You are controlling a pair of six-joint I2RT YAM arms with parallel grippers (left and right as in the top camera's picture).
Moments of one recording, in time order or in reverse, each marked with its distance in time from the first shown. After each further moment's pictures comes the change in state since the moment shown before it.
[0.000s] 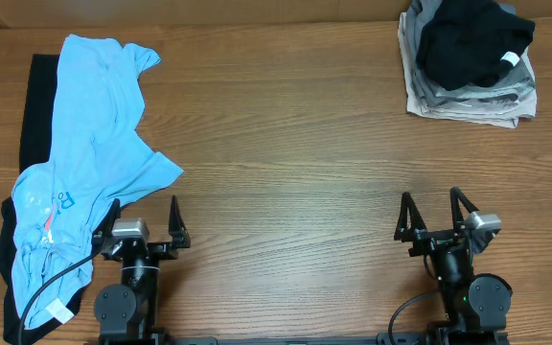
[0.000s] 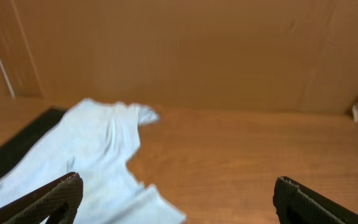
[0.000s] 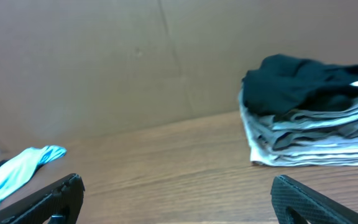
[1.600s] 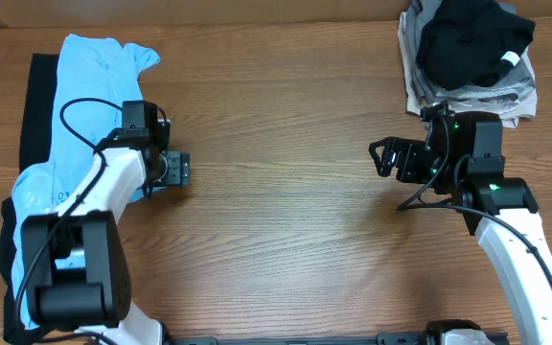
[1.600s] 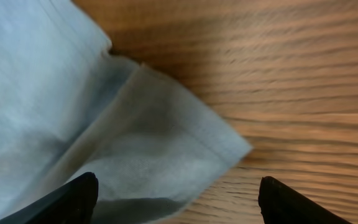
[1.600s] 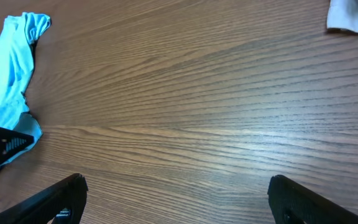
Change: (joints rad) left arm 0.000 1.784 1.061 -0.596 -0.072 0.075; right arm 0.000 1.253 0.900 -0.550 -0.255 -0.053
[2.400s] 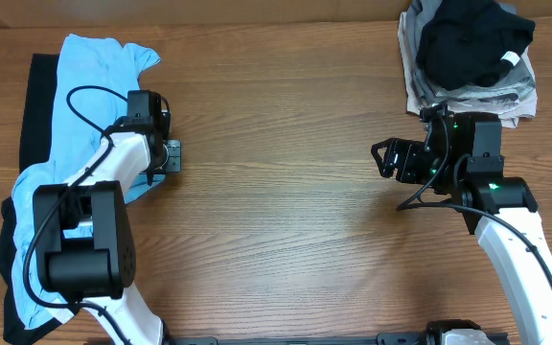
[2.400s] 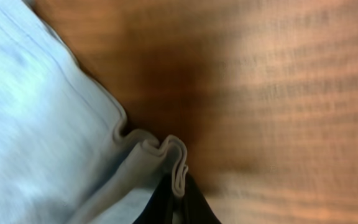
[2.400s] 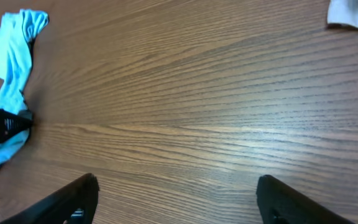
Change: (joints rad) left arm -0.004 0.149 0.137 -0.016 -0.042 0.007; right arm 0.000 0.002 0.000 -0.008 0.000 -0.001
